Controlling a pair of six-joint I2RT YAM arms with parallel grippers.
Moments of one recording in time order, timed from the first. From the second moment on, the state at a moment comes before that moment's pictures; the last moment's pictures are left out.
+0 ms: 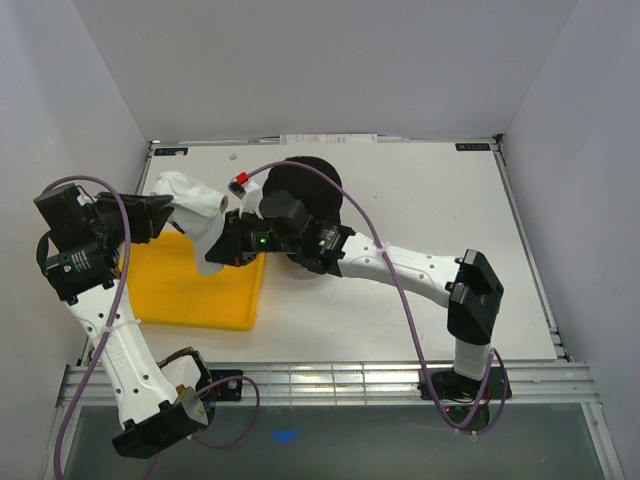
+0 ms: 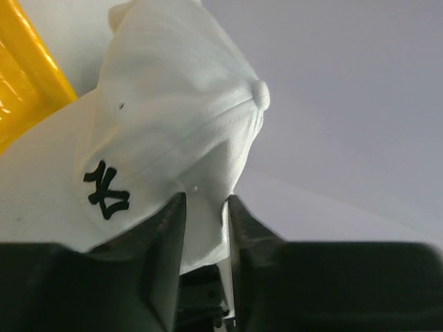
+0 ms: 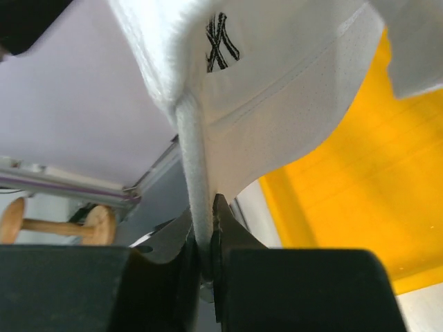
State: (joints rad) left arm 0.49 0.97 1.43 -1.05 0.55 -1.15; right arm 1.17 1.85 1.64 0.00 -0.21 0.65
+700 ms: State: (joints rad) left arm 0.50 0.99 1.70 -0.73 0.57 -1.16; right arm 0.68 1.74 1.64 0.39 -0.82 1.35
